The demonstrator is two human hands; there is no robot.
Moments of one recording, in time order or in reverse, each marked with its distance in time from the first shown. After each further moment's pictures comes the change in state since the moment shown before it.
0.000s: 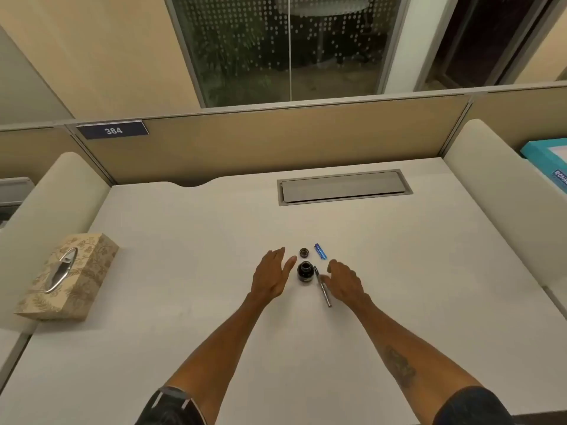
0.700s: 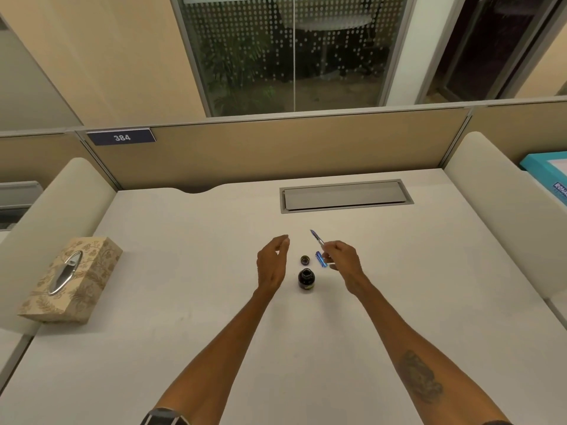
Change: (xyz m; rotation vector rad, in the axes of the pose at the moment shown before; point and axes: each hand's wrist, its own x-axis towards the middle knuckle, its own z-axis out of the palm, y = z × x) left_hand 0.008 0.037 -0.024 -0.592 0.379 0.017; right_hand 0.004 -0.040 -0.062 0.978 0.068 0.178
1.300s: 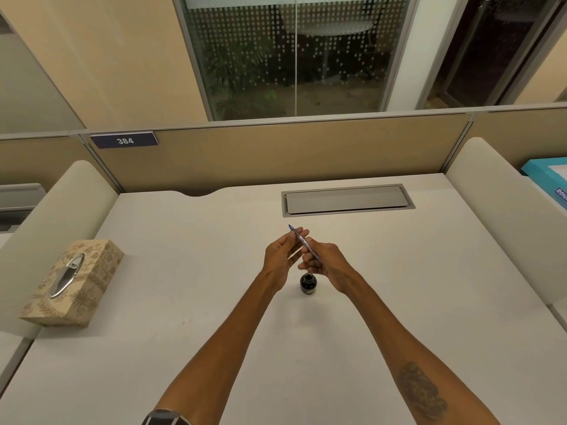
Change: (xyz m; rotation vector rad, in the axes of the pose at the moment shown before) left_hand 0.013 0.023 0.001 -0.710 -0.304 -0.232; right_hand -0.031 -0.040 0.025 0.140 -0.304 0.010
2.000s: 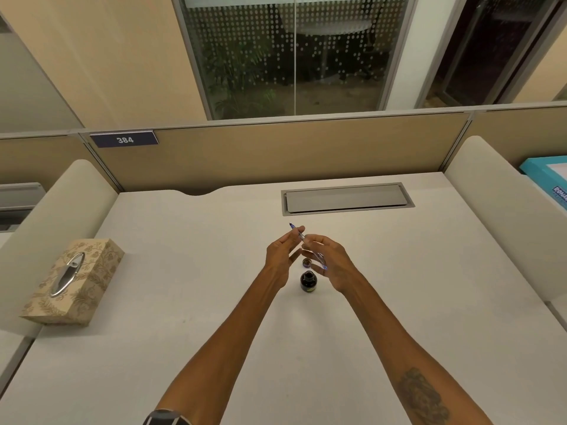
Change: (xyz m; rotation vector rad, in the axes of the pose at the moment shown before) left_hand 0.000 0.001 0.004 0.065 0.086 -0.045; right_hand -0.003 0.005 -0.002 0.120 0.068 0.023
